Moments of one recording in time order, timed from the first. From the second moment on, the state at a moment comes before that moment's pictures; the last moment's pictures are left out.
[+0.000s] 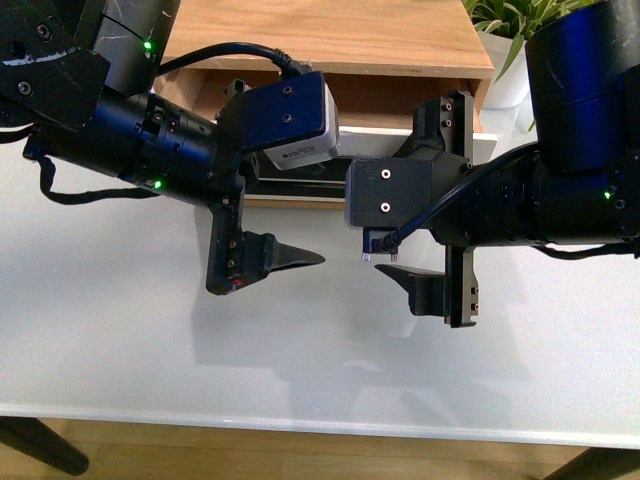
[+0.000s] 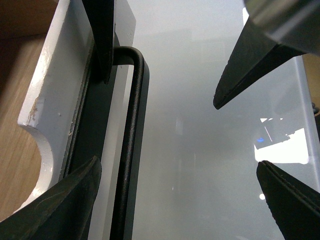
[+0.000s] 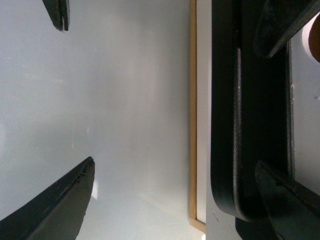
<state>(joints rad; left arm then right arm) -0.30 2.15 1.13 0.13 0.74 1.13 0.34 2.05 0.89 0.44 -0.28 -1.32</state>
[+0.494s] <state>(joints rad) -0.29 2.24 1.28 0.12 0.71 1.09 0.31 2.11 1.00 0.45 -0.23 -1.27</state>
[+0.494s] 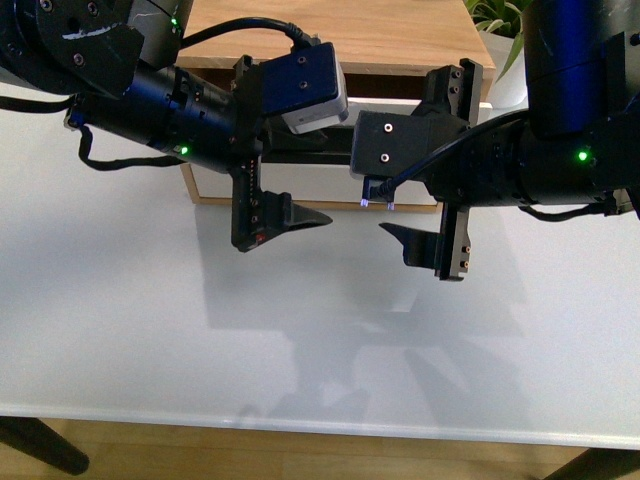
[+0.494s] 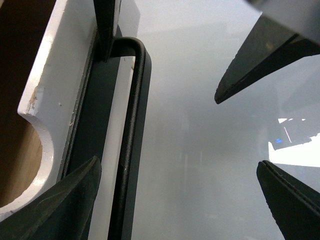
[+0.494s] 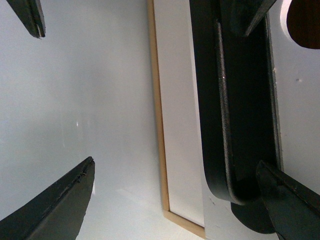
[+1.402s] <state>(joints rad) -0.28 2.37 1.54 0.04 0.68 0.99 0.26 2.20 1.14 0.46 -0.12 -1.18</state>
